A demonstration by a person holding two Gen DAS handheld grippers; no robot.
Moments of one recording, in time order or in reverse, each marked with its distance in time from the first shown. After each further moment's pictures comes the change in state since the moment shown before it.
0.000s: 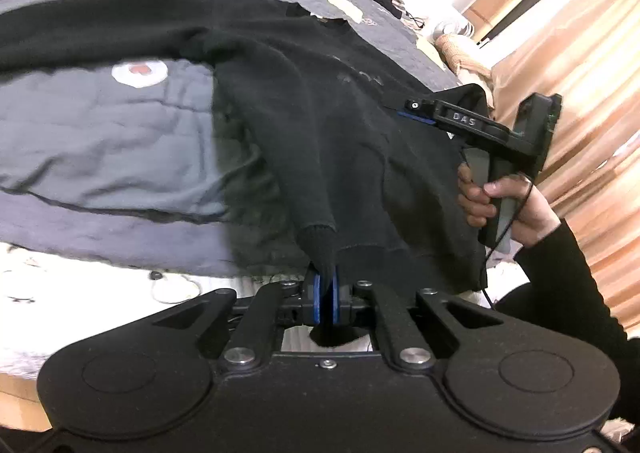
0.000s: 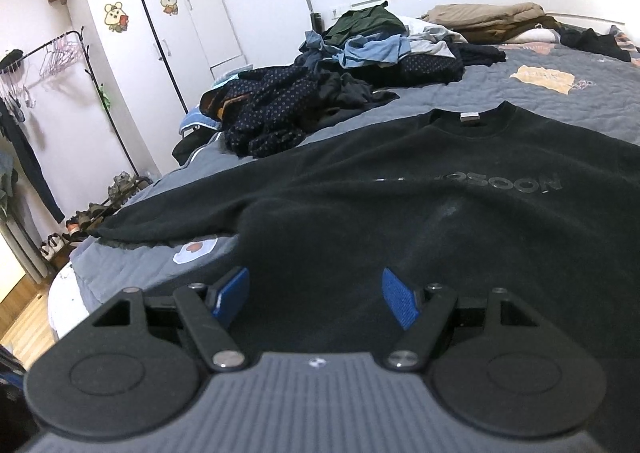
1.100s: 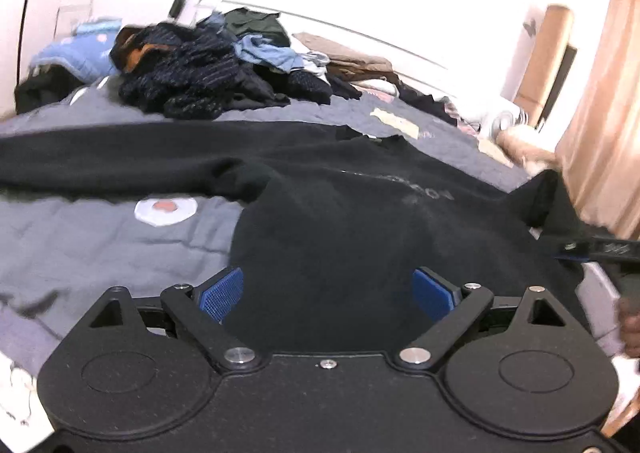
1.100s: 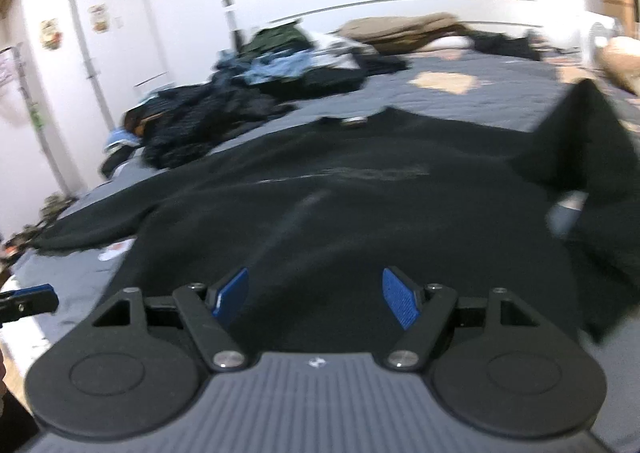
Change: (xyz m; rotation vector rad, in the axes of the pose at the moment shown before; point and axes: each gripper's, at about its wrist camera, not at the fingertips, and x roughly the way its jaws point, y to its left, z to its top) left arm 0.084 -0.027 0.026 0.150 -0.445 0.299; right arm -0.082 -0.057 -0.036 0.076 -0.058 -0.276
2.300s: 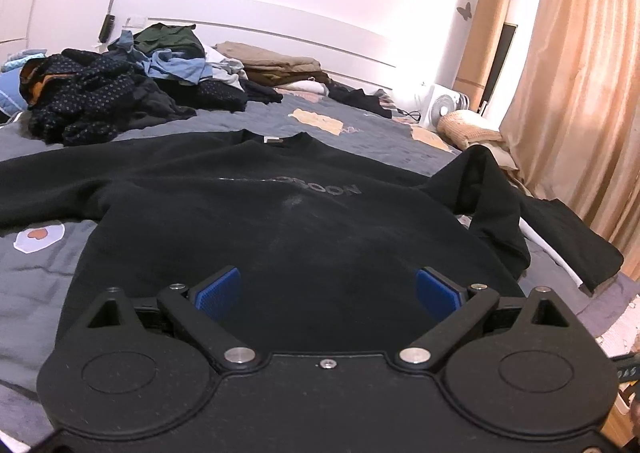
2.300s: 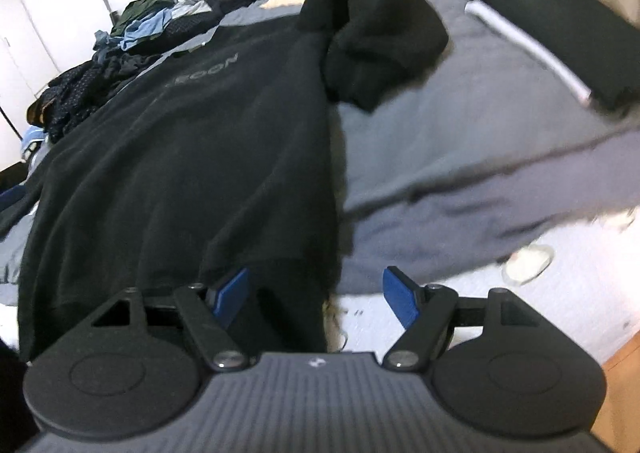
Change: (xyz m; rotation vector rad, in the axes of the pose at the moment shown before) left arm 0.032 -0.103 -0.010 0.067 -0.026 -0.151; right arm -0.080 -0.105 -0.123 0.255 0.203 -0.179
